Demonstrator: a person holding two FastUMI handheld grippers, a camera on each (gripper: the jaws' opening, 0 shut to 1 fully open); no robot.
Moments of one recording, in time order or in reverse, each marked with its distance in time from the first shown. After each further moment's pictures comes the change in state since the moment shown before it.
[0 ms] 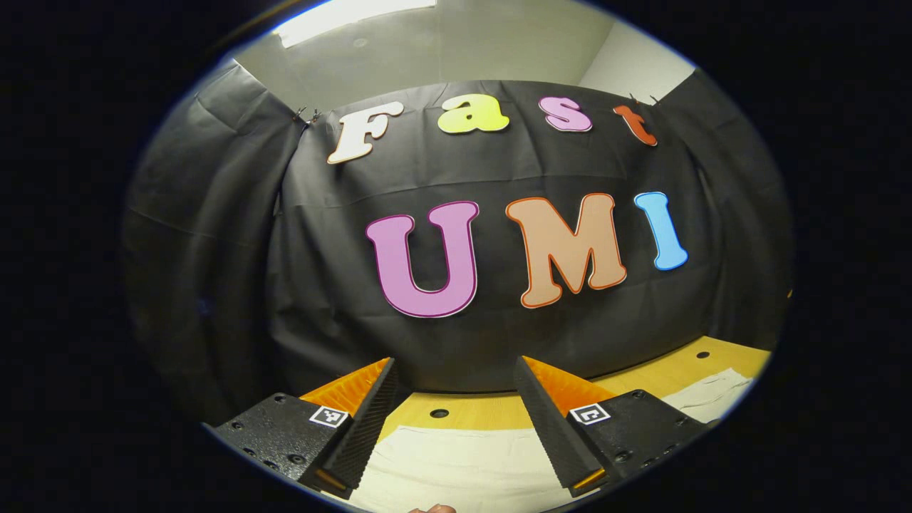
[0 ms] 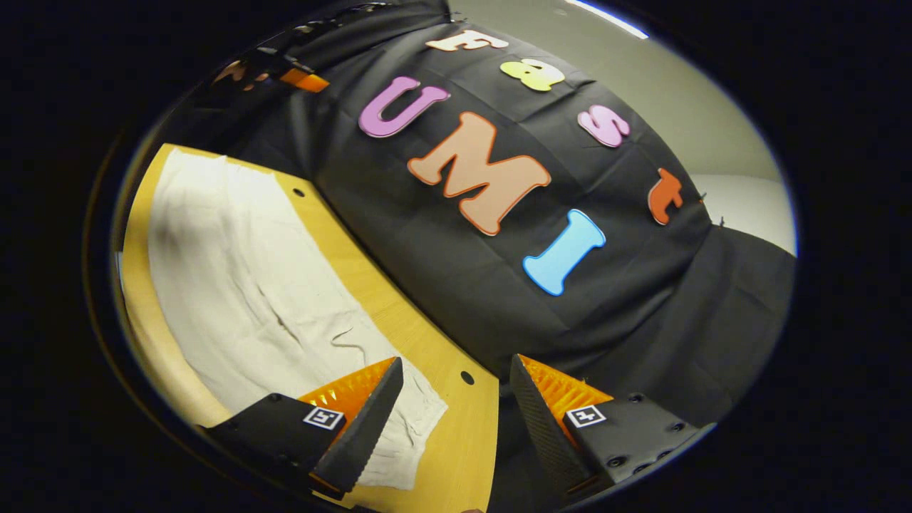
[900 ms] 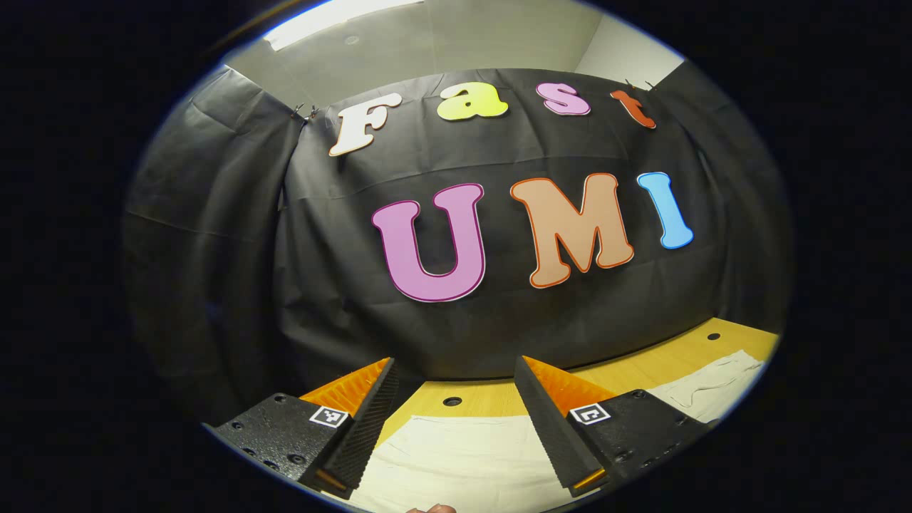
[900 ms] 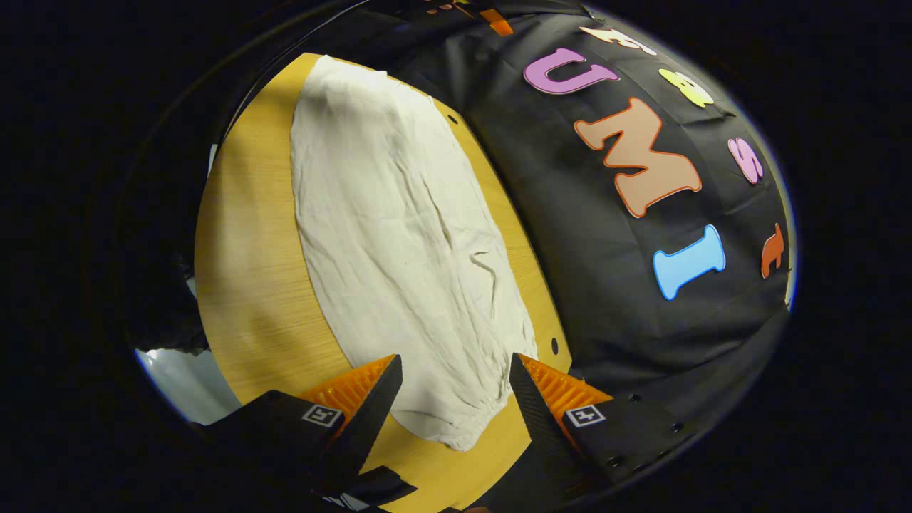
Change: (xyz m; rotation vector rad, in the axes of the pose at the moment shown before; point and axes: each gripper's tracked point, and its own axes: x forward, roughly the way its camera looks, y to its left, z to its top) left arm -0.006 0.014 -0.026 0.045 0.051 0.030; right arm -0.040 0.124 -0.105 -0.328 0.192 0.415
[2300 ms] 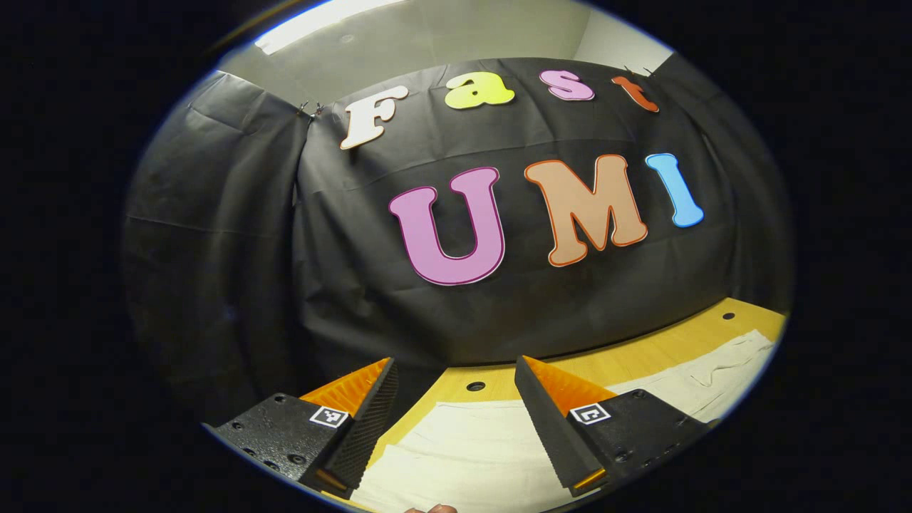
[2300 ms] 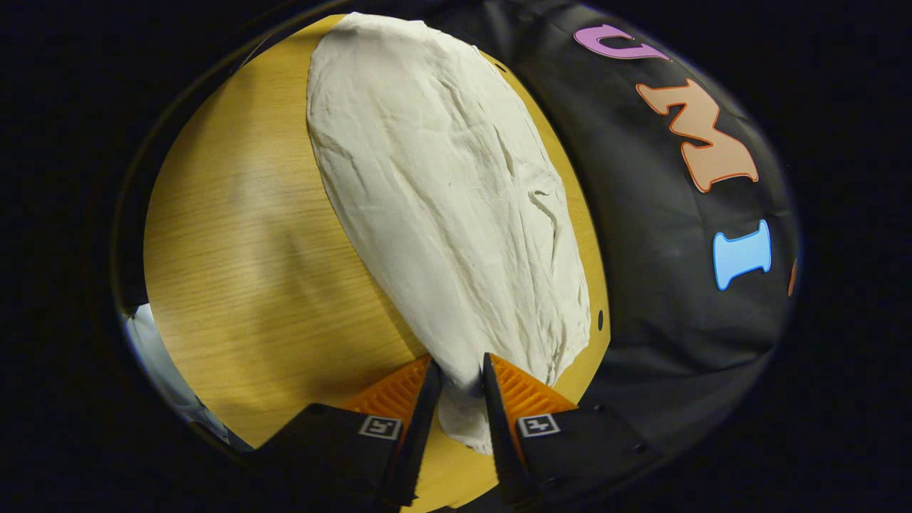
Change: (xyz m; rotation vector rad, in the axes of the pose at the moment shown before) left arm -0.017 0.030 -0.023 0.056 0.050 0.050; right arm 0.059 0.035 -0.054 -0.071 0.204 0.136
